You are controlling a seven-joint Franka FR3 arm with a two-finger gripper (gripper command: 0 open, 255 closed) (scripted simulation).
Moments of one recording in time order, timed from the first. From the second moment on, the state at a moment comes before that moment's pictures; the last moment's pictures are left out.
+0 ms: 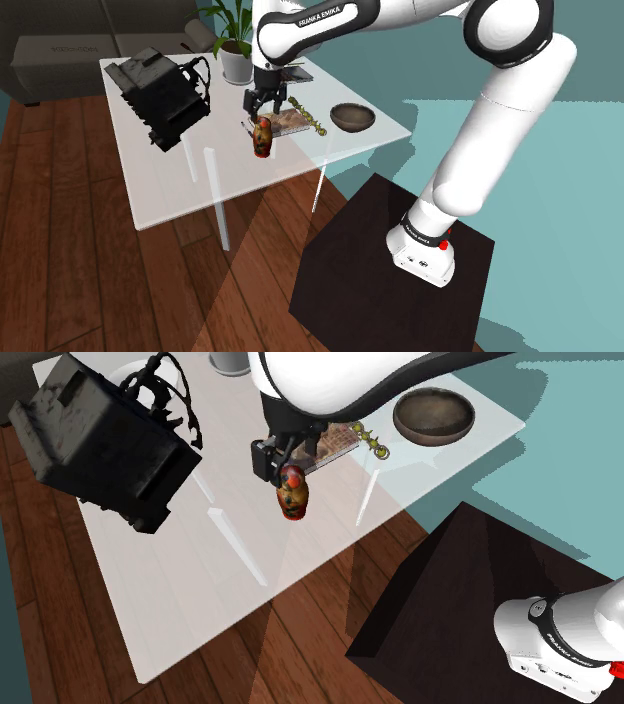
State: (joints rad) arm 0.07 0.09 0.11 -2.00 0.02 2.10 0.21
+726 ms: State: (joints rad) arm 0.07 0.14 0.11 -2.04 0.02 2.20 0.22
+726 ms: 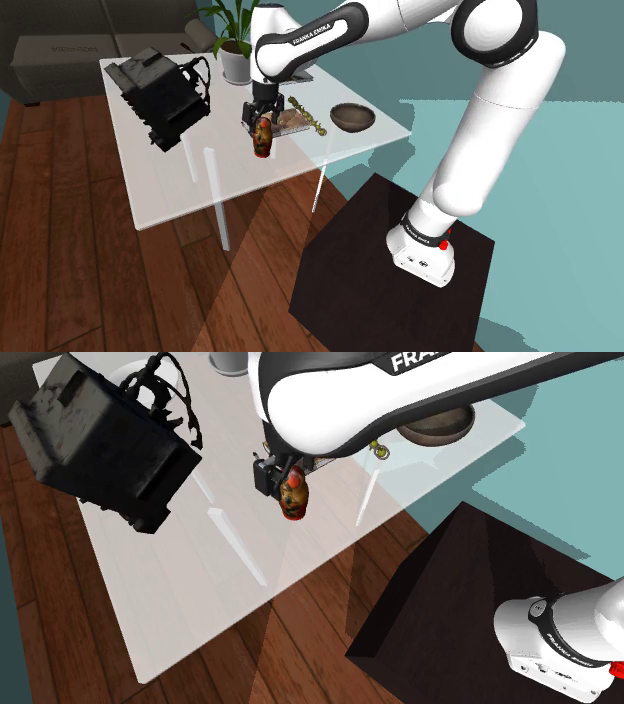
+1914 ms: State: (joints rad) arm 0.07 0.12 0.11 -2.01 0.02 2.15 0.22
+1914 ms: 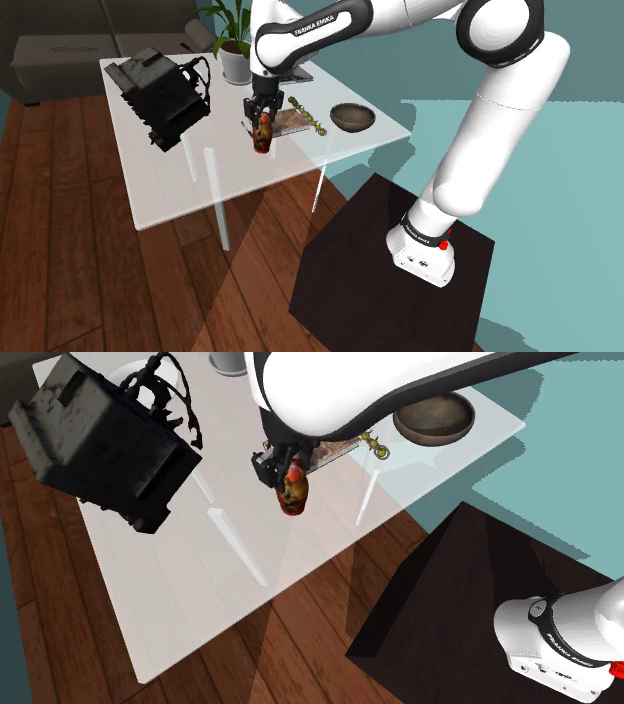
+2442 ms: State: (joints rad) arm 0.07 0.08 0.11 -1.95 0.02 2.05 0.22
